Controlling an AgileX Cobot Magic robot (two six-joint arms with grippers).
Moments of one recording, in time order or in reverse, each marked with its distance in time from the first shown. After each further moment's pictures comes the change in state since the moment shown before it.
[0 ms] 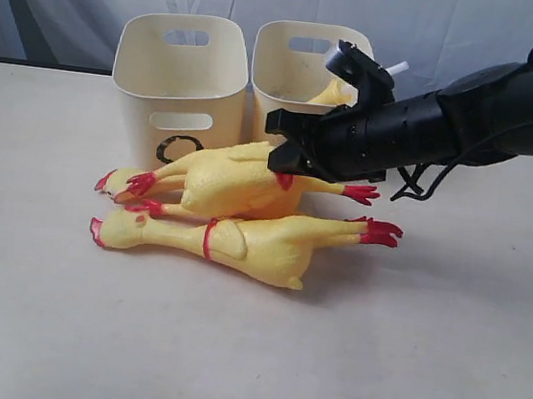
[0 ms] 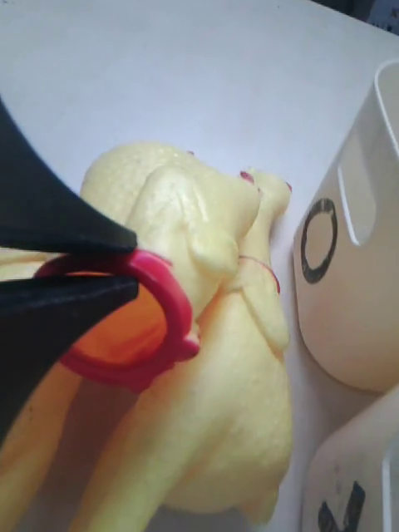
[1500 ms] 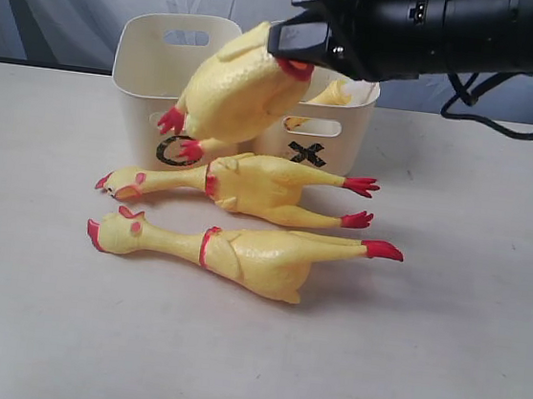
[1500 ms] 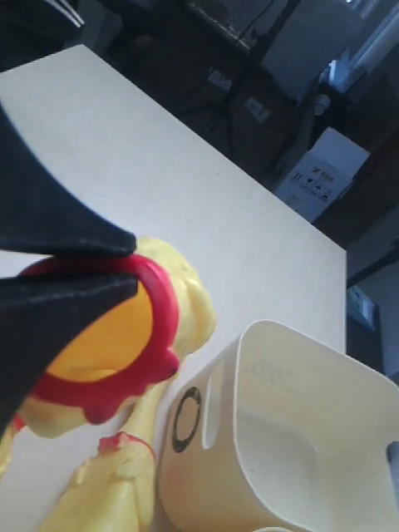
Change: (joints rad) left arm 0.000 0.000 0.000 0.000 0.000 0.000; right arm 0.000 -0.345 -0.024 0.012 0.080 0.000
